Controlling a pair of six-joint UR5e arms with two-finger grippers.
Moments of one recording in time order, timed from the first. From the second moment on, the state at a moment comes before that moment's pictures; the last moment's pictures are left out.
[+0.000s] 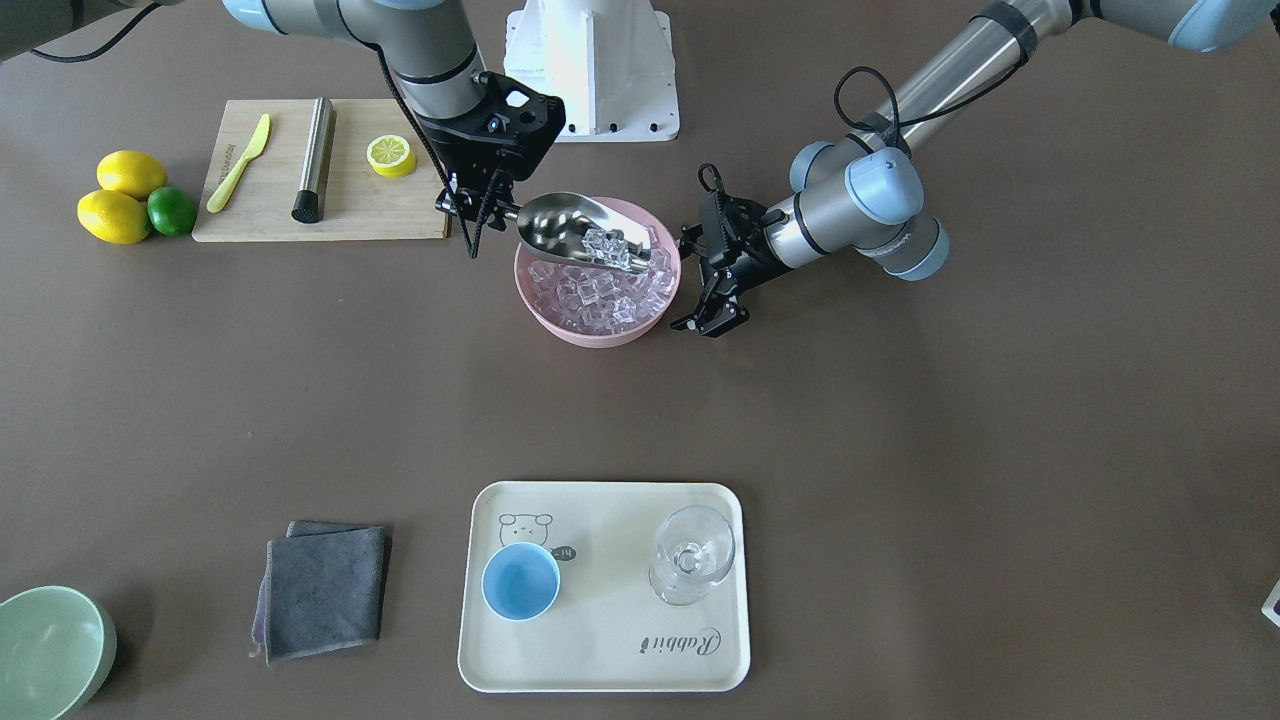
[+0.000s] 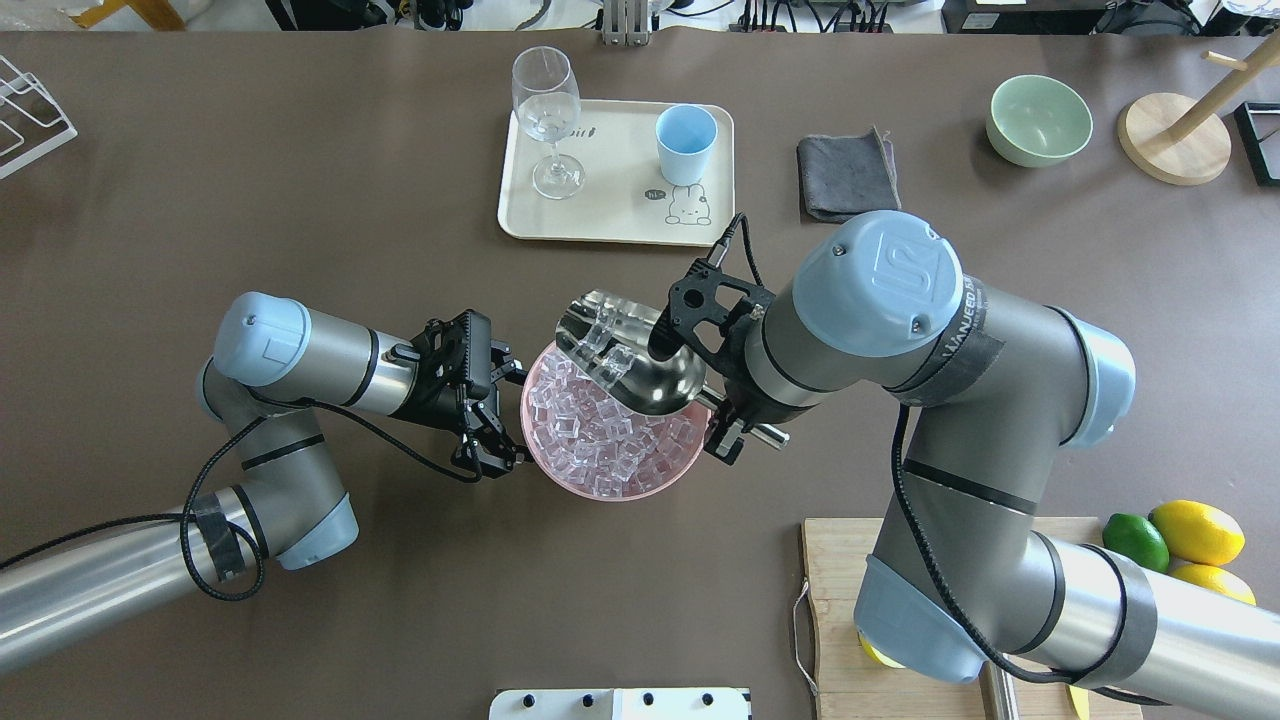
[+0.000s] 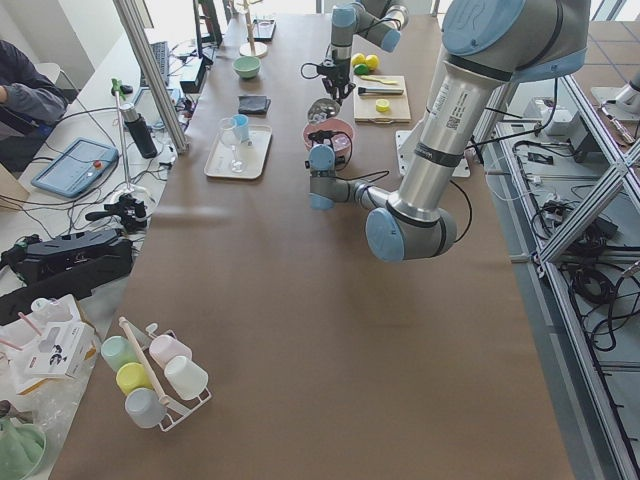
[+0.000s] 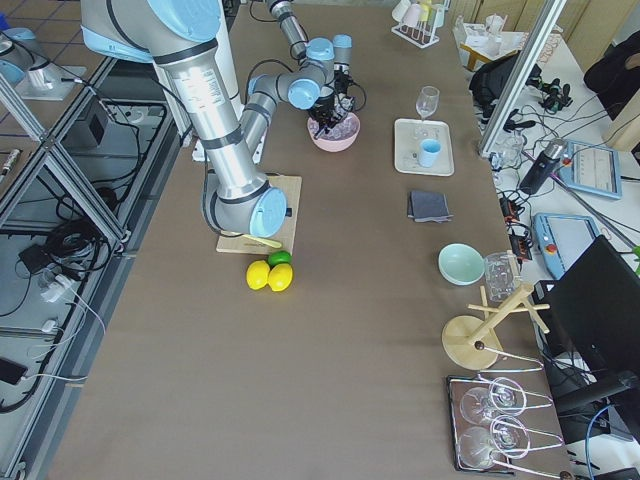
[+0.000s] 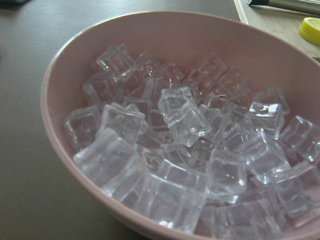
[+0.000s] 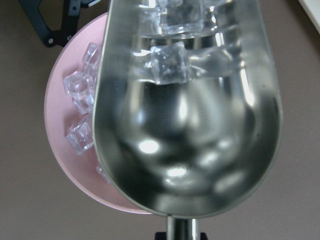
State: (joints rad) left arm -0.55 -2.08 -1.28 -2.90 -2.12 -0.12; right arm 0.50 -1.02 1.98 -1.66 1.91 0.20
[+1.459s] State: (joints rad) left arm -0.66 -1.88 -1.59 -2.58 -2.12 -0.12; right arm 0.81 -1.06 1.89 -1.76 2.16 0.33
